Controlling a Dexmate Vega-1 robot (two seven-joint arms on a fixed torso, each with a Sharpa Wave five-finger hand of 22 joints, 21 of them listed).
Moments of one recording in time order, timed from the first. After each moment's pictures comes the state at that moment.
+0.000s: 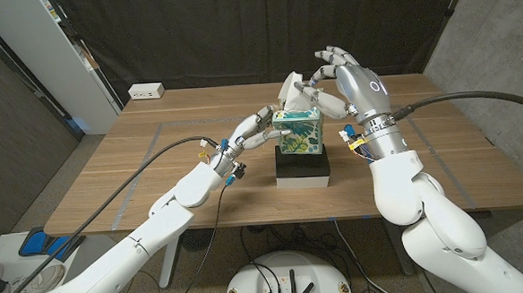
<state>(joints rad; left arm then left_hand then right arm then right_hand) 0.99 0.62 0.52 -1.70 -0.12 -0.49 0.01 0.77 0.08 0.38 -0.17 0.19 0.14 0.04 0.57 0.25 0.29 -0.04 0.22 0.31 0.36 -0.04 0.19 0.18 0.34 -0.01 0.24 0.19 -1.36 -0.65 -0.38 -2.55 -0.90 -0.39 -0.31 0.50 -0.01 0.38 -0.06 0.17 0.84 0.06 0.49 0.33 0.36 -0.04 0.20 0.21 0.15 -0.04 0.23 0.22 0.40 0.04 0.22 0.18</state>
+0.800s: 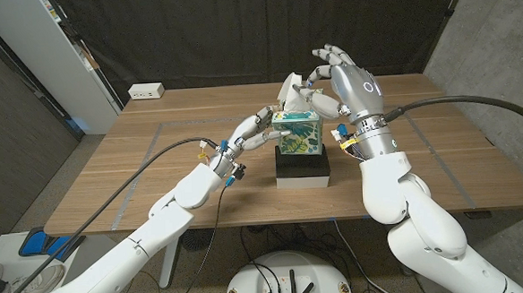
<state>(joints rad) 1.00 0.62 0.51 -1.71 -0.11 -0.50 0.01 0.77 0.08 0.39 -0.17 0.19 0.14 0.04 0.57 0.25 0.28 -0.04 0.22 0.32 0.36 -0.04 0.19 0.18 0.34 -0.01 0.24 0.19 -1.32 -0.60 -0.46 -2.50 -1.00 -0.44 -0.35 0.77 0.01 0.43 -0.18 0.21 1.00 -0.02 0.59 0.35 0.42 -0.10 0.21 0.21 0.17 -0.04 0.22 0.20 0.44 0.01 0.22 0.18</state>
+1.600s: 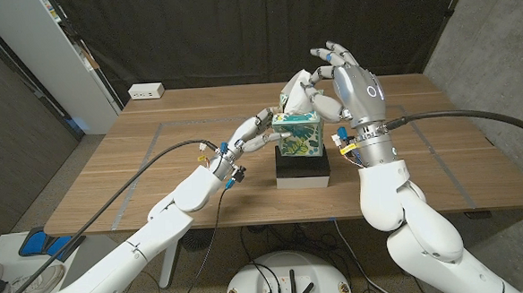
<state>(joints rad) 1.02 0.63 0.51 -1.73 -0.10 -0.50 0.02 0.77 0.08 0.39 -0.17 0.19 0.14 0.04 0.57 0.25 0.28 -0.04 0.21 0.32 0.35 -0.04 0.19 0.18 0.33 -0.01 0.24 0.19 -1.35 -0.60 -0.45 -2.47 -0.98 -0.36 -0.48 0.96 0.07 0.47 -0.17 0.18 1.01 0.00 0.62 0.36 0.47 -0.14 0.21 0.21 0.17 -0.04 0.23 0.20 0.48 -0.05 0.22 0.18</state>
